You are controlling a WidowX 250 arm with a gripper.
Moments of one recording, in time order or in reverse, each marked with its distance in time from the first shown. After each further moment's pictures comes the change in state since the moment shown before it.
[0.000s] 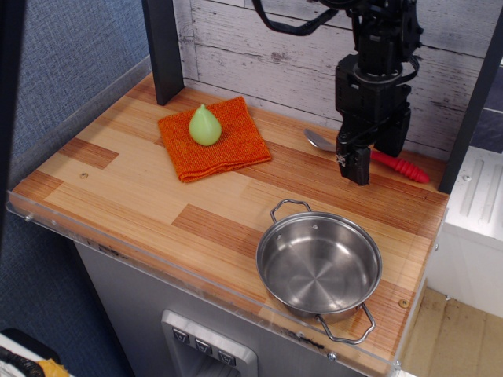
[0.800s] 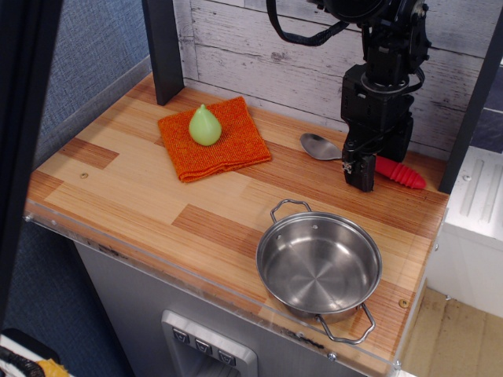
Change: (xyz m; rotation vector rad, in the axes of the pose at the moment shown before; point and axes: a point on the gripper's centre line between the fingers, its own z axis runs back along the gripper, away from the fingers) arm 0.002 -0.004 -0.012 0.017 -0.027 0.020
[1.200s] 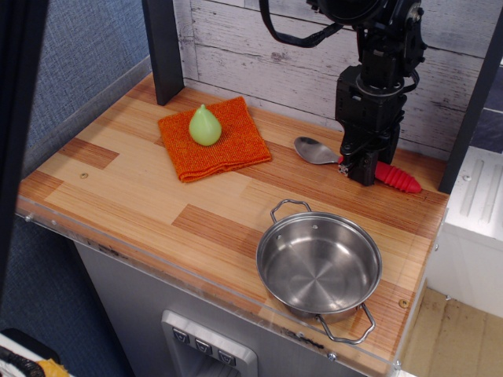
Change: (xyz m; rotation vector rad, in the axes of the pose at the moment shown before) arm 0.003 0.005 -0.001 -0.032 -0.011 0.061
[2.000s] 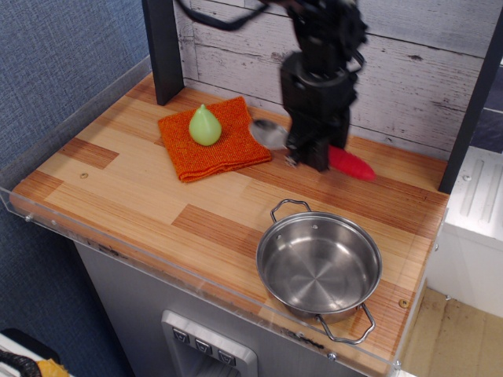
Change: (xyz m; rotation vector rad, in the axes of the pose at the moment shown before) arm 0.039 0.038 0.045 -0.115 -0.051 0.022
